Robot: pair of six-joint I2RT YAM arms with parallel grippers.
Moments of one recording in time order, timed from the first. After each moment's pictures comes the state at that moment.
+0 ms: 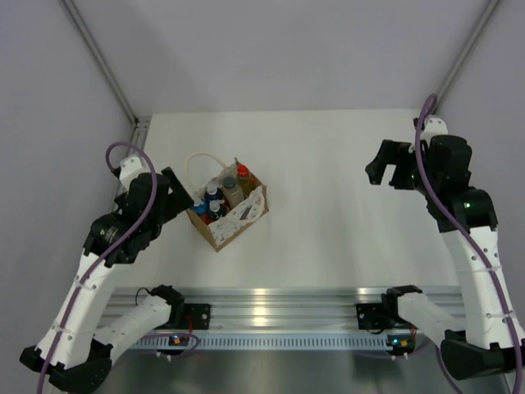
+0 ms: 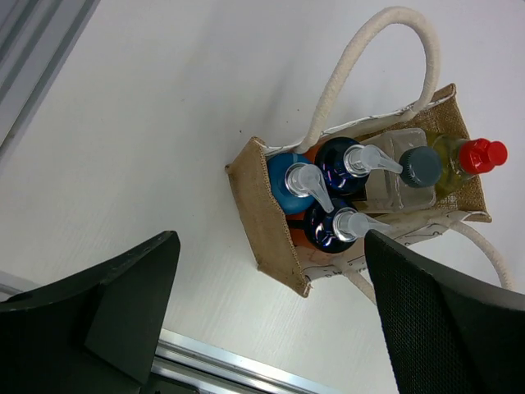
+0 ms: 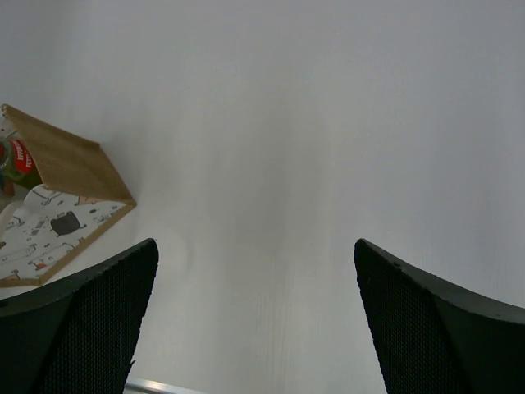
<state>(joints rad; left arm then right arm) -0.45 0.84 1.22 -1.08 -0.54 -0.77 0.13 0.96 1.30 -0.82 -0.08 0.21</state>
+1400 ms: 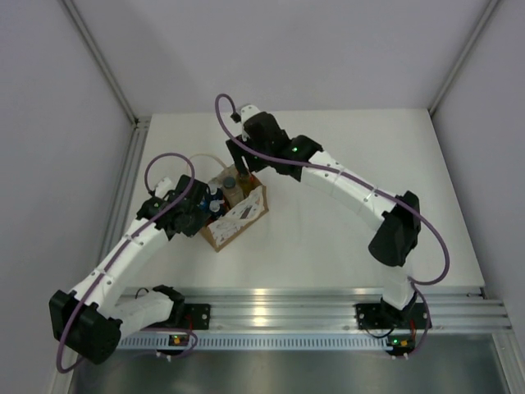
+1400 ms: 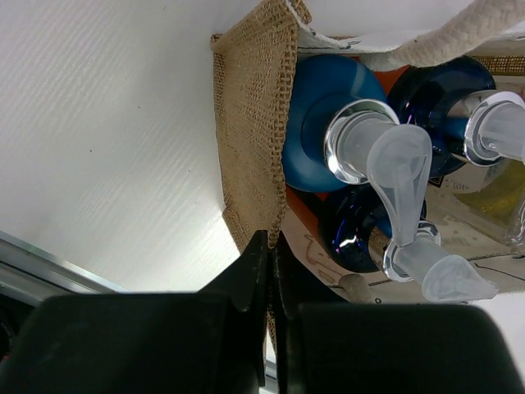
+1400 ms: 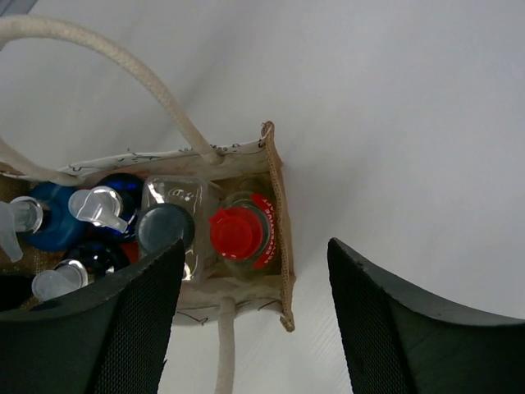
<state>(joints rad) -0.45 1.07 0.95 -0.98 -0.35 -1.18 0.88 1.92 1.97 -0.64 0.15 0.17</state>
